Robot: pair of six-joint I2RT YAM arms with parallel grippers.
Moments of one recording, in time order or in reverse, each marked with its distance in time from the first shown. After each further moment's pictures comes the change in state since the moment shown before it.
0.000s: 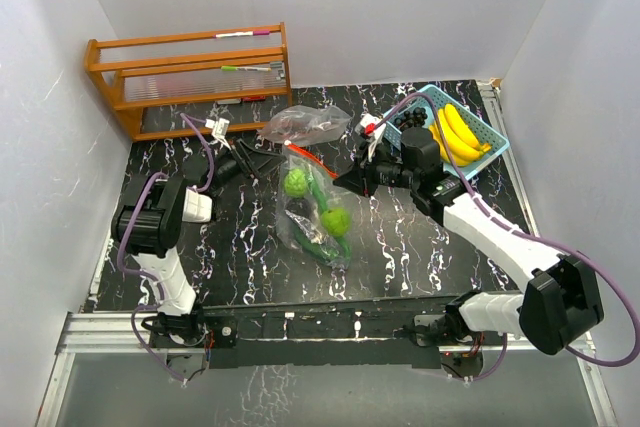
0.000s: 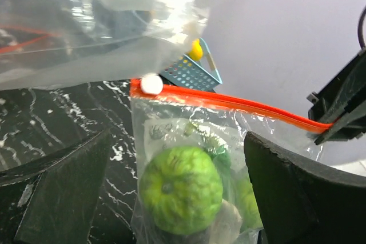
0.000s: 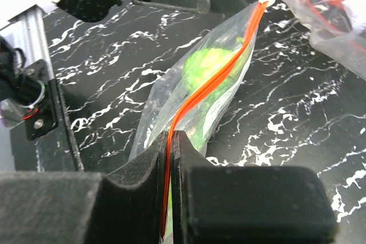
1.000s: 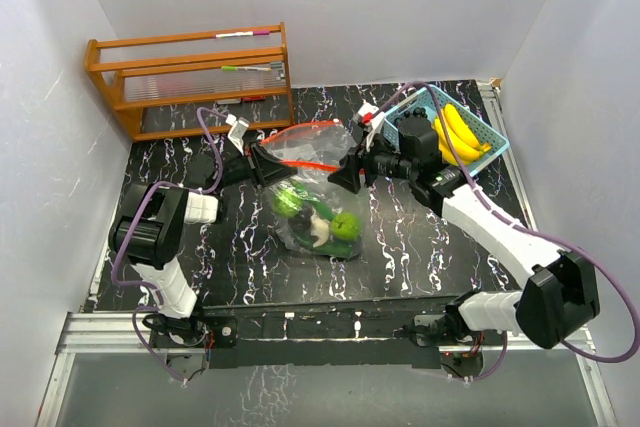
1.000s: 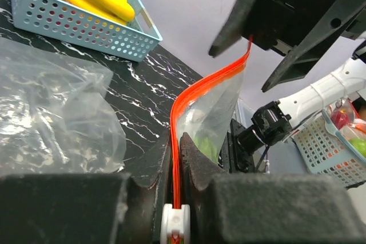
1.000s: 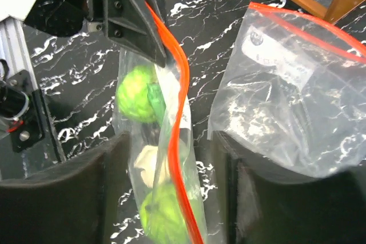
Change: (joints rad) left arm -0.090 -0.093 0.009 0.074 0.237 -0.018; right arm 0.004 0.017 0.092 -0.077 0.038 -0.018
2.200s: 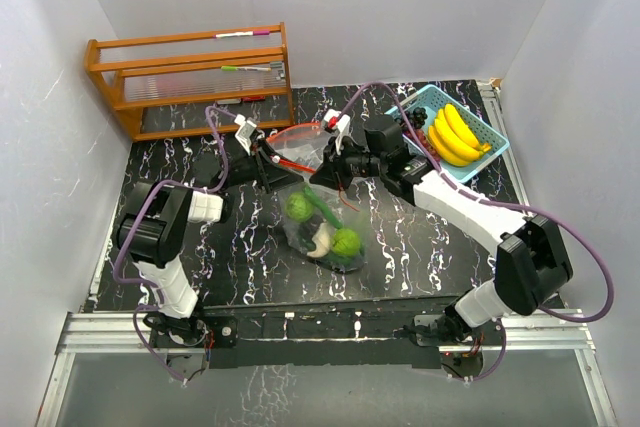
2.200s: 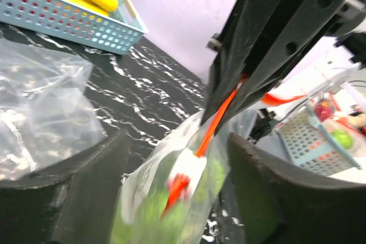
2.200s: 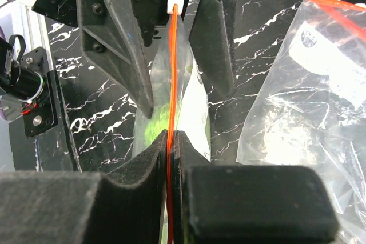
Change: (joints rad) left arm -0.047 0.020 0.034 0.004 0.036 -0.043; right arm 0.100 0.222 0.125 -0.021 -0.039 -0.027
